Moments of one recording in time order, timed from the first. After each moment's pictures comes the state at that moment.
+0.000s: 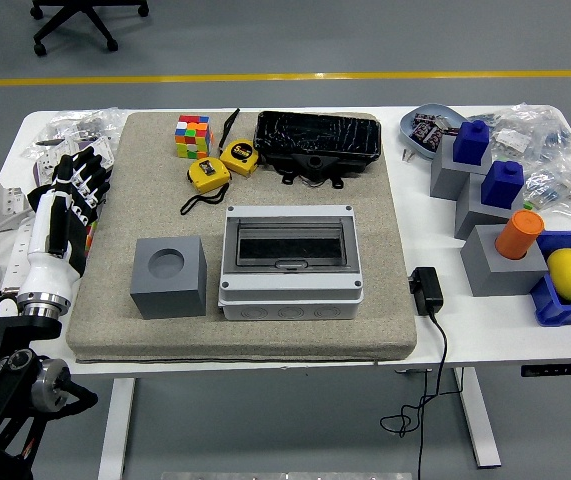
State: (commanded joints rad) left arm 0.00 0.06 -1.37 -1.45 1.14 0.20 -0.23; right arm 0.04 -0.07 1.40 0.18 -1.12 -0.29 0.19
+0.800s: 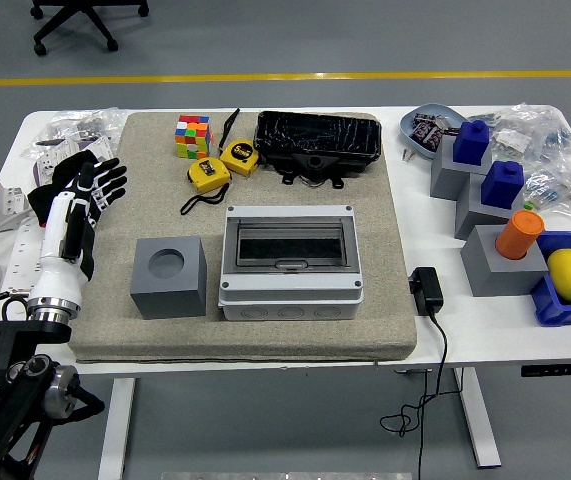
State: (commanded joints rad) left arm 0.00 0.07 -1.34 -1.45 1.22 0.24 -0.24; right arm 0.06 -0.07 1.37 0.18 -0.89 -0.20 0.16
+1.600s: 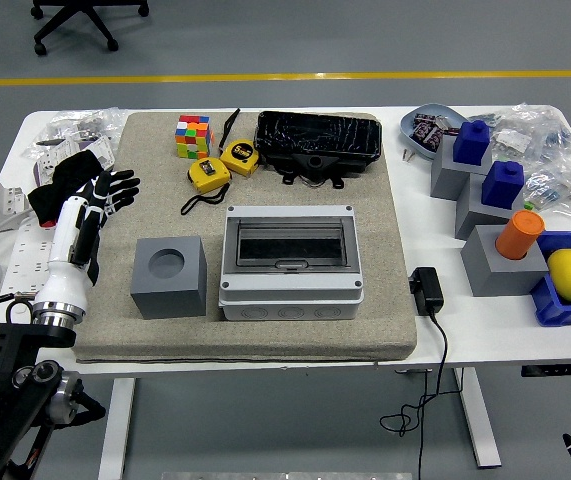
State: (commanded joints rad) left arm 0.00 0.08 -1.32 -1.46 1.28 0.26 -0.23; right arm 0.06 -0.11 1.02 0.19 -0.96 -0.40 0.30
